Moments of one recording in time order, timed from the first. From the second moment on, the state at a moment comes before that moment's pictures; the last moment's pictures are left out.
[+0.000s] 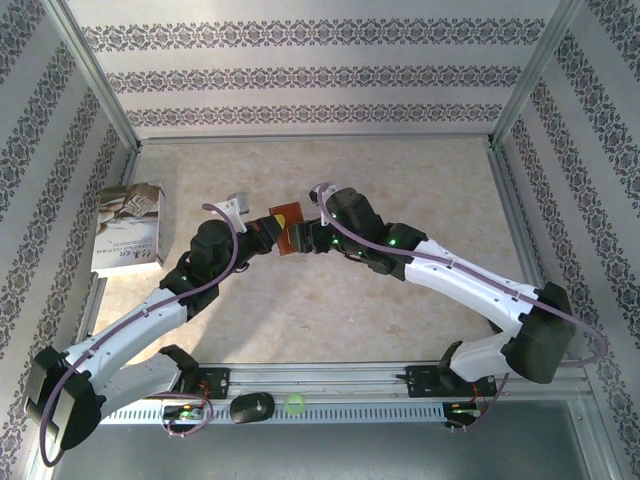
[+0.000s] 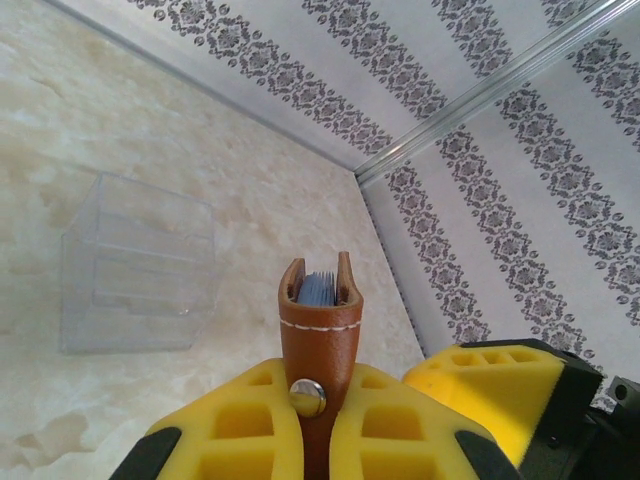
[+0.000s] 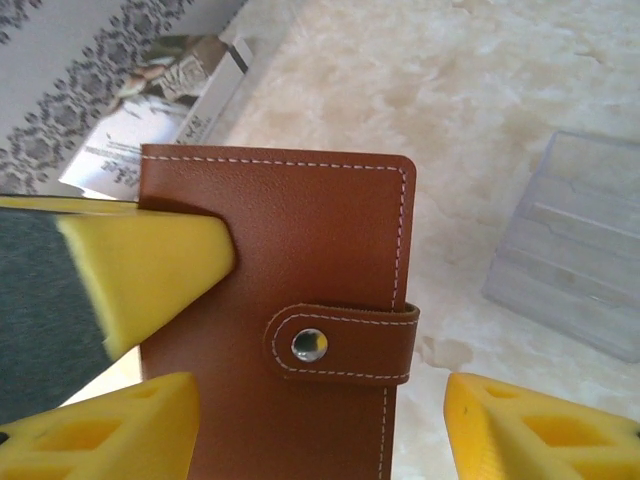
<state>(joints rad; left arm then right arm) -0.56 1.00 0.63 0.16 0.07 -0.84 0.87 1.40 1.19 -0.39 0.00 0.46</state>
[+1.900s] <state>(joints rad) -0.51 0.96 0.61 0.20 0.21 -0.81 0.63 1.16 0.83 -0.09 -0.14 0.51</state>
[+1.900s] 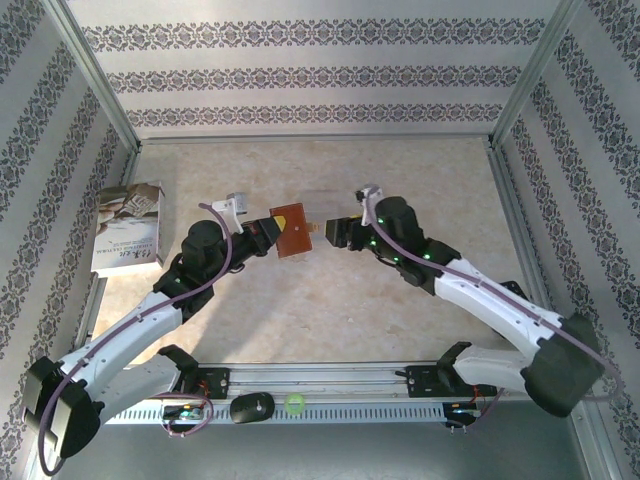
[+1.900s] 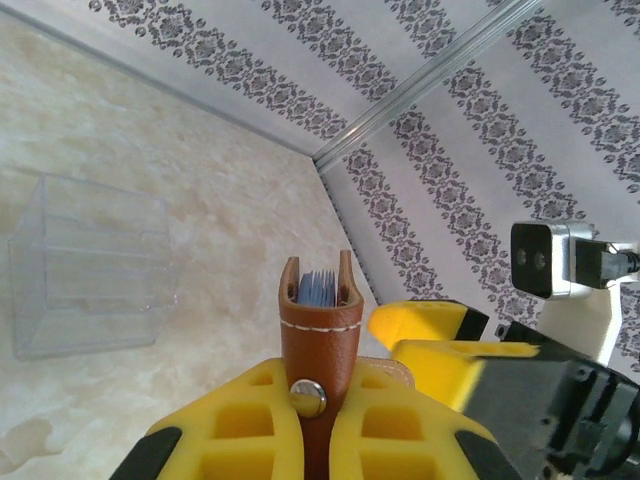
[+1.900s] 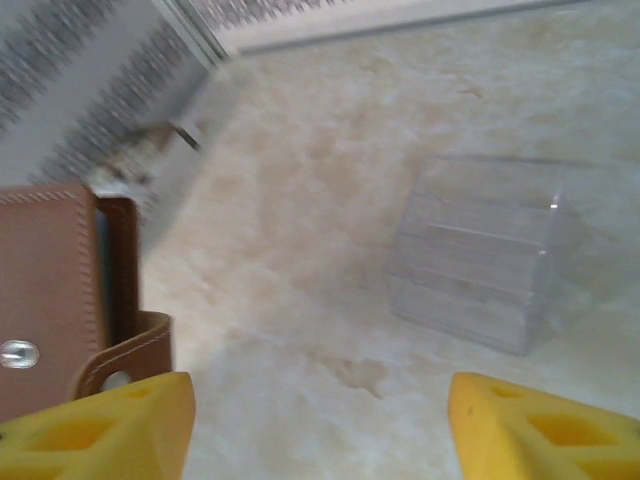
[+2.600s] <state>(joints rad) -0.50 0.96 0.55 0.40 0.32 -0.86 0.66 1.23 0.79 0.18 -0.39 0.64</state>
